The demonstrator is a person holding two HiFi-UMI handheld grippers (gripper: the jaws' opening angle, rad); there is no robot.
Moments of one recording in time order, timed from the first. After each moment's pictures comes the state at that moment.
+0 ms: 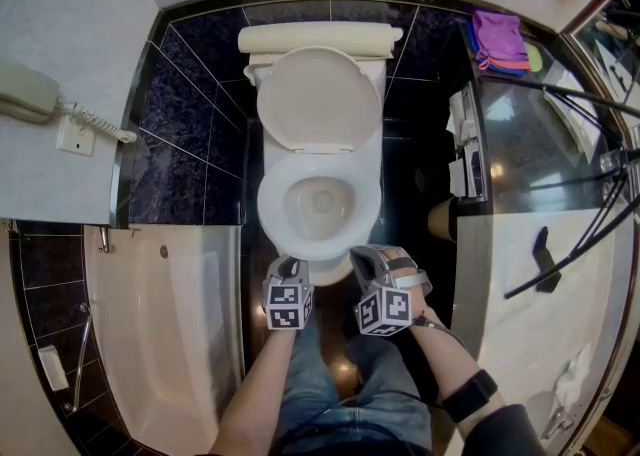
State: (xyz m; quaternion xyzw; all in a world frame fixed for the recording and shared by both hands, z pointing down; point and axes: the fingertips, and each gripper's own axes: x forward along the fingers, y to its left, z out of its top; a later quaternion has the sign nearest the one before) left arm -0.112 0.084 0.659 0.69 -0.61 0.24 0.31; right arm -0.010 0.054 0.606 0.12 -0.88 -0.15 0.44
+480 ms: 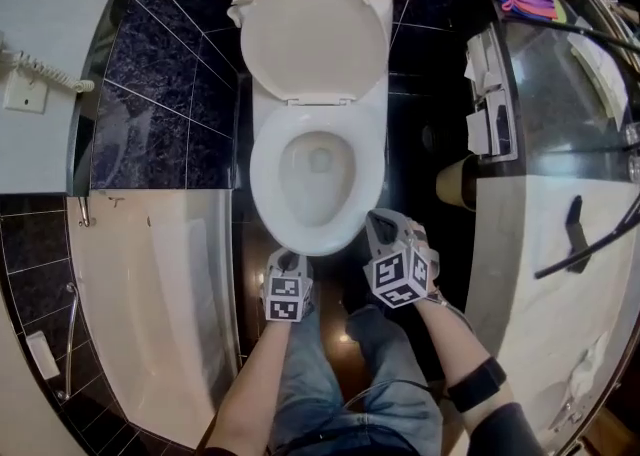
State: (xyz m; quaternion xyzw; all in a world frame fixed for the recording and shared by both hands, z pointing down) left arm -0.082 0.159 0.773 0.70 -0.56 0.28 0.34; right arm 0.033 0.046 0.697 0.24 -0.88 0.04 0.41
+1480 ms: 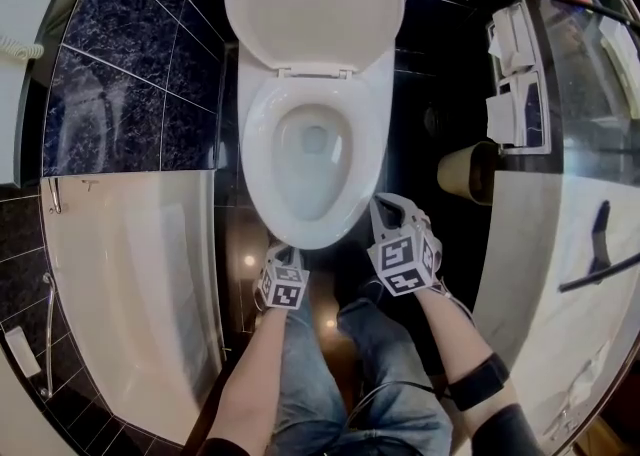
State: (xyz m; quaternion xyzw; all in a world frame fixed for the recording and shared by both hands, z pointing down) left arm -0.072 0.222 0.934 0.66 -0.51 0.38 0.41; right arm 0.047 0.033 0.779 0.27 -0.86 0.09 0.42
